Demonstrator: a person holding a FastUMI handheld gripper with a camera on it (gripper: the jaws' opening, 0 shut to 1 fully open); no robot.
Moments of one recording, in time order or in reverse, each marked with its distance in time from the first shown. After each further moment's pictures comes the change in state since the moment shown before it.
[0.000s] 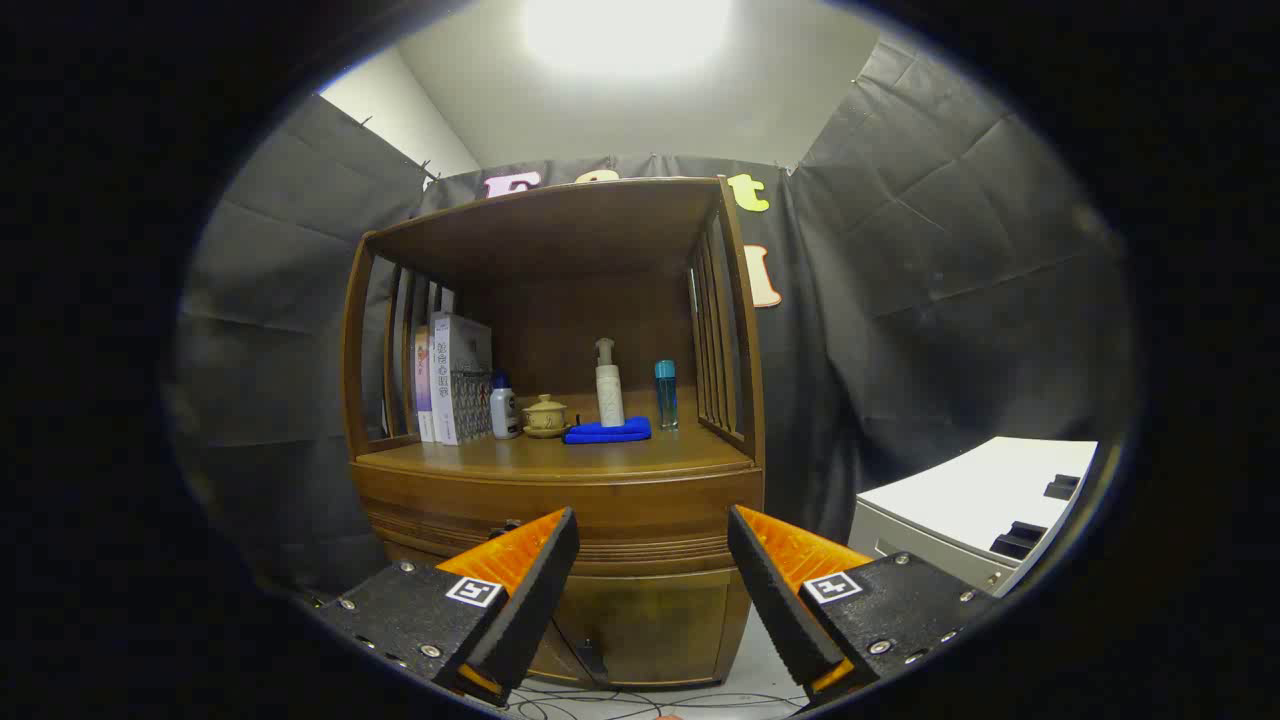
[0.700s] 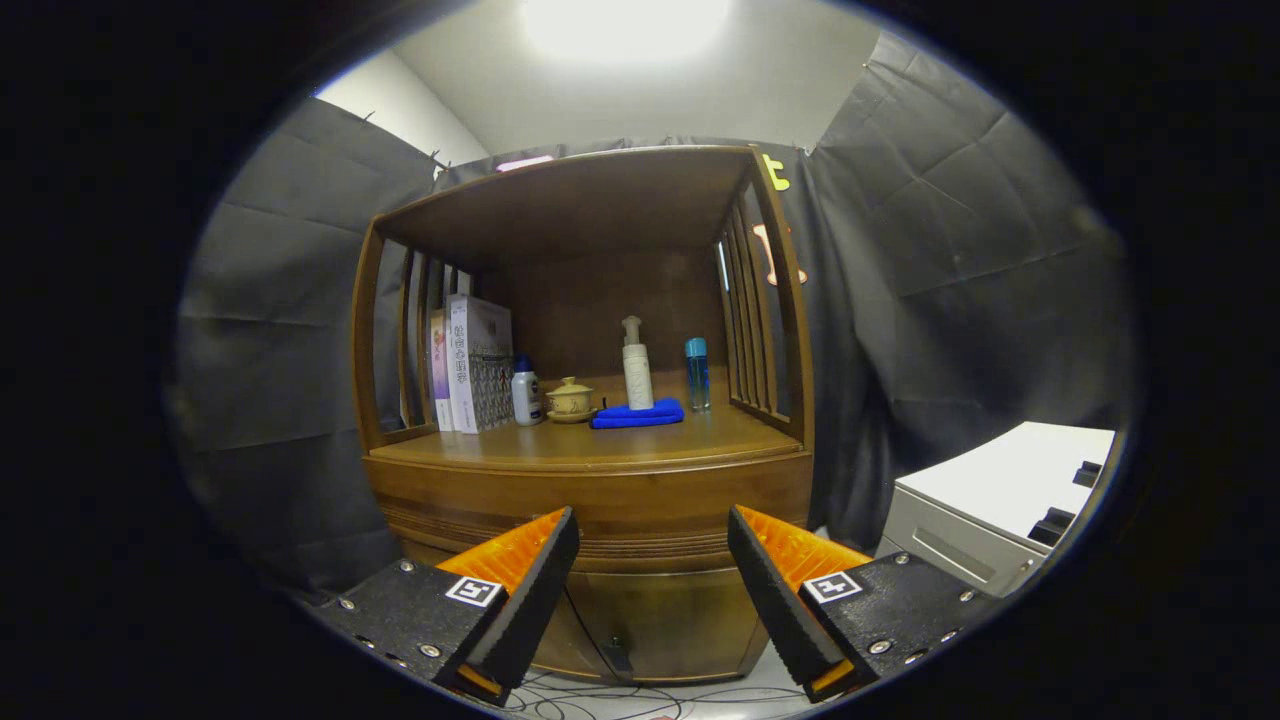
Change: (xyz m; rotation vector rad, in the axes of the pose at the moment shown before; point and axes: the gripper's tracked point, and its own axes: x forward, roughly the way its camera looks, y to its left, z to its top) arm 0.027 0.035 -0.014 0.011 0.058 0.069
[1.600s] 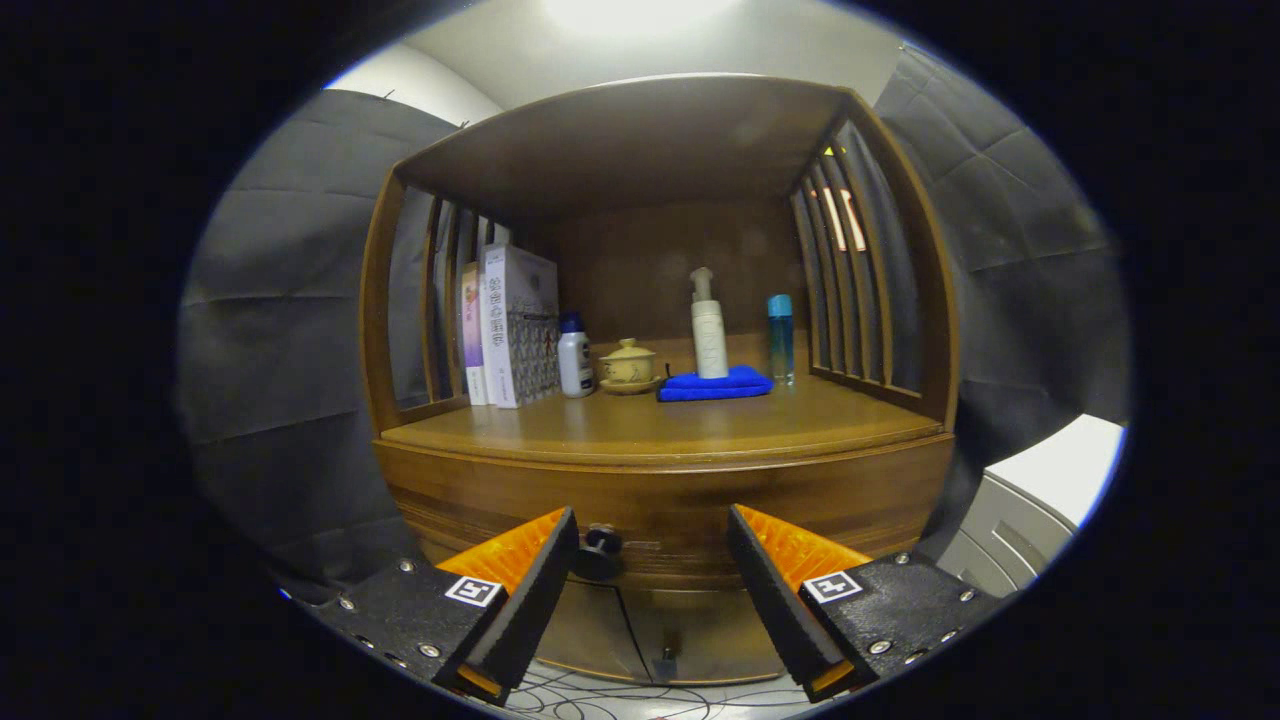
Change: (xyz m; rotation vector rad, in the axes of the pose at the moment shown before) arm 0.084 0.084 -0.043 -0.015 0.099 0.151
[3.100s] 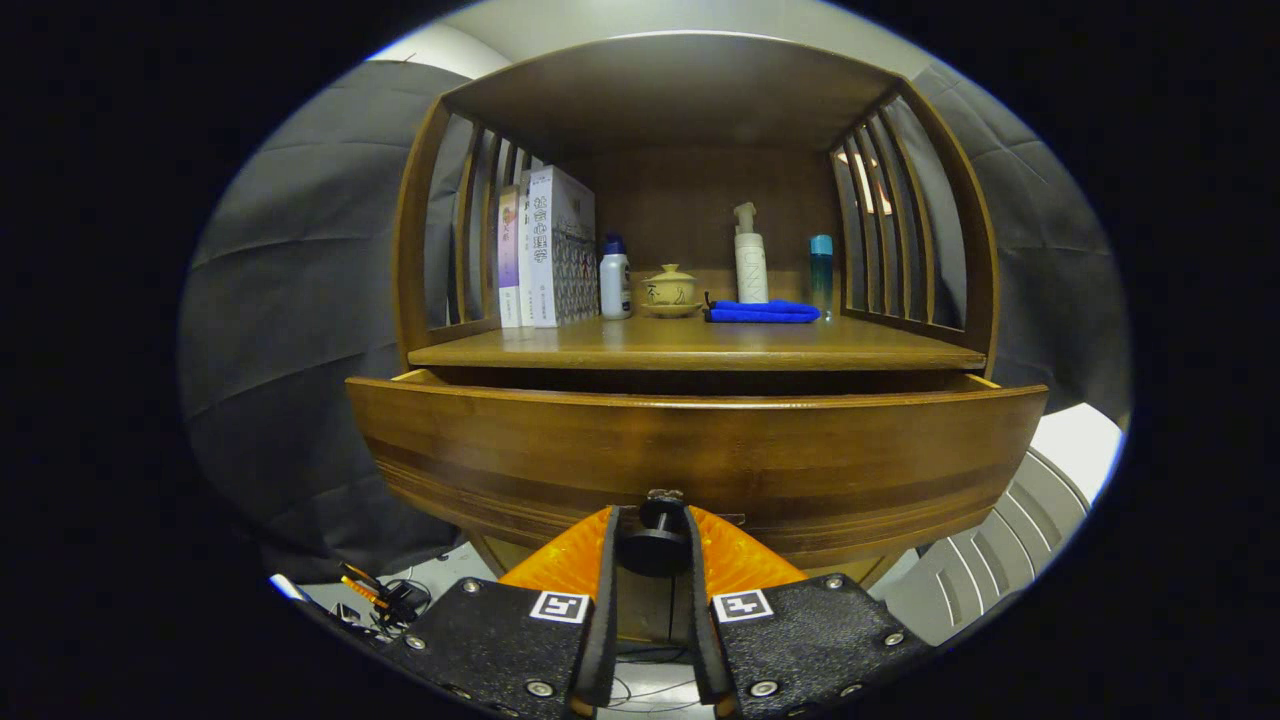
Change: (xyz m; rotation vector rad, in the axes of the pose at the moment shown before) arm -0.027 0.045 -0.064 -0.048 0.148 -0.015
